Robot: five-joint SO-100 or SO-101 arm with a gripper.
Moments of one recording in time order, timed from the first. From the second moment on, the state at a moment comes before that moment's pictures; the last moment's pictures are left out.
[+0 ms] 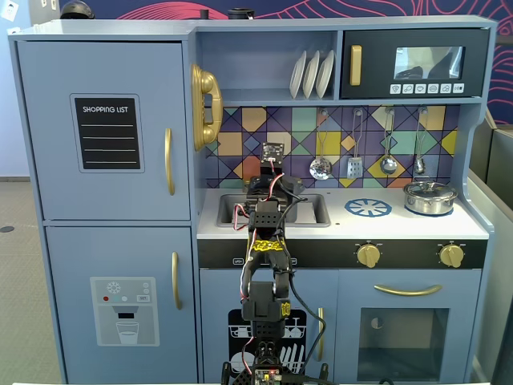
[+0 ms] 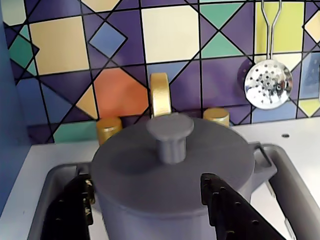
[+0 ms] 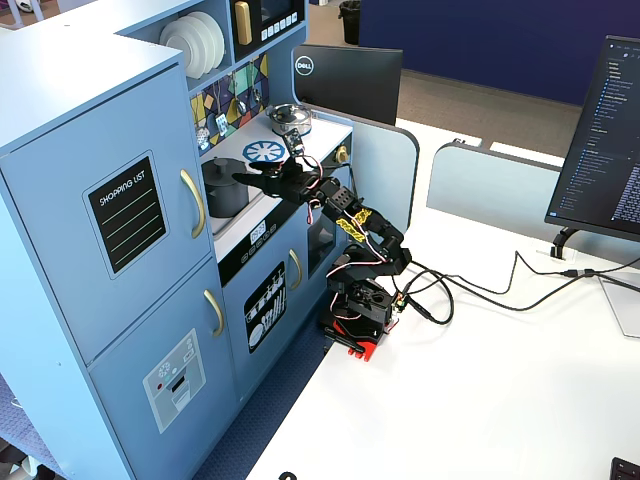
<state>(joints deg) 3.1 147.8 120.8 21.8 -89.1</state>
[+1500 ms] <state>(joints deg) 2.5 119.4 110.0 4.7 -92.0</state>
